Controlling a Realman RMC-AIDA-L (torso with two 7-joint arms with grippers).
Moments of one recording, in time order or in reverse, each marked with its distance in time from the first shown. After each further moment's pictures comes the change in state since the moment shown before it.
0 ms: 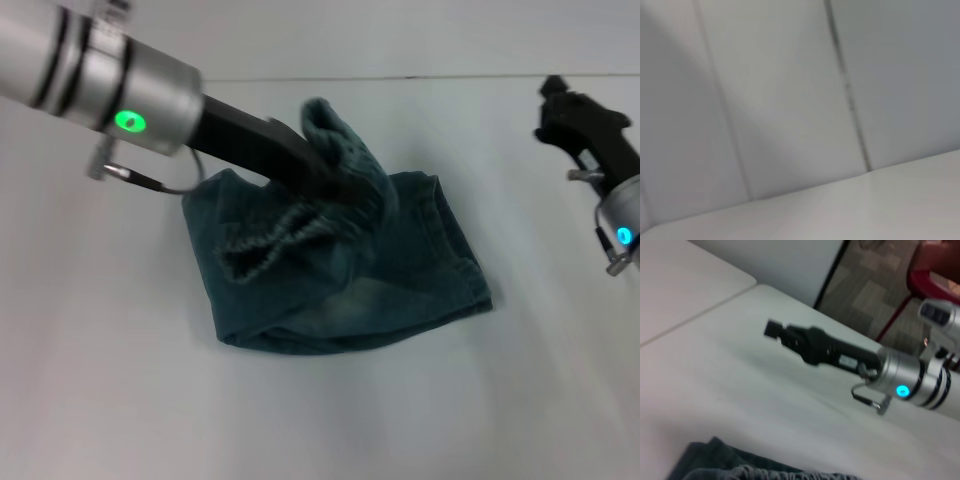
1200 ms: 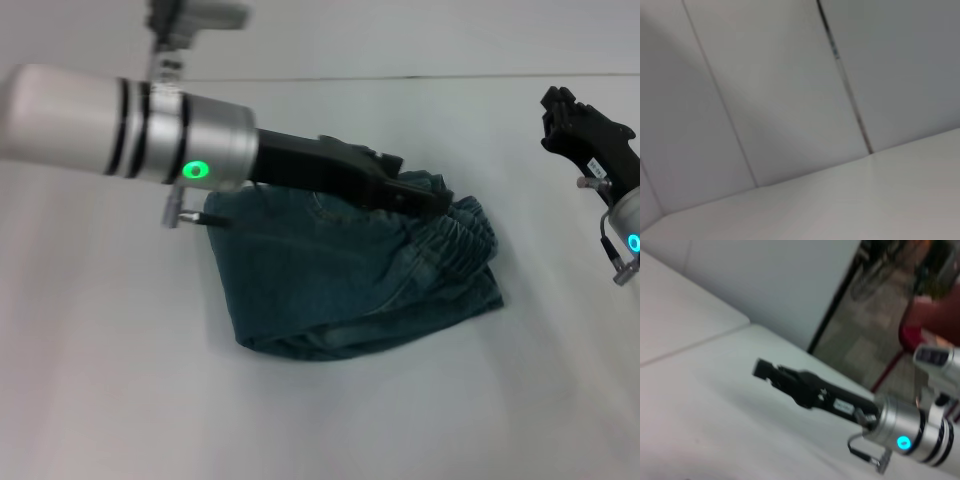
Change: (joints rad) left arm 0.128 -0.036 0.208 -0.084 -0.309 -0.258 0.052; right arm -0.005 -0.006 -0.060 -0.045 -0.011 0.002 0.133
